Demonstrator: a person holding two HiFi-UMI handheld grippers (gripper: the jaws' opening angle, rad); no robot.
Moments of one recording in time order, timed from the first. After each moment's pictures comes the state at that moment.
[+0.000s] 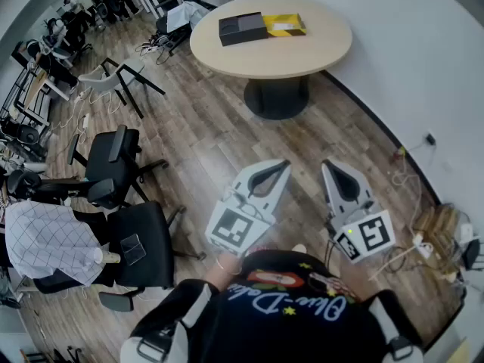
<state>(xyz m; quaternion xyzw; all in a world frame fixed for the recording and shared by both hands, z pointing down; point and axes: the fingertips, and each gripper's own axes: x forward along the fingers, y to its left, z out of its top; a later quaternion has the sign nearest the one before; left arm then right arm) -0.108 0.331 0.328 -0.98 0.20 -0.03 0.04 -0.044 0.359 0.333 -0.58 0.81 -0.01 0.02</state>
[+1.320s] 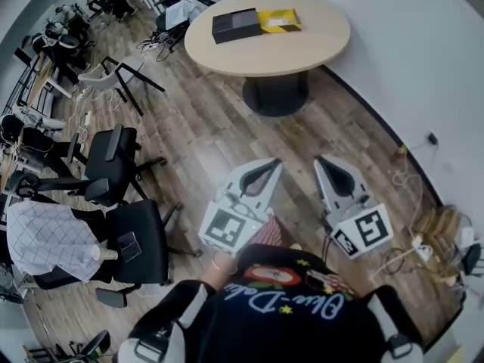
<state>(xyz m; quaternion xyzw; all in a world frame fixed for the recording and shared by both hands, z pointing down) -0.076 0.320 0.344 -0.97 0.23 -0.06 0.04 -0.010 0.345 0.337 -0.55 0.83 -0.01 0.03</state>
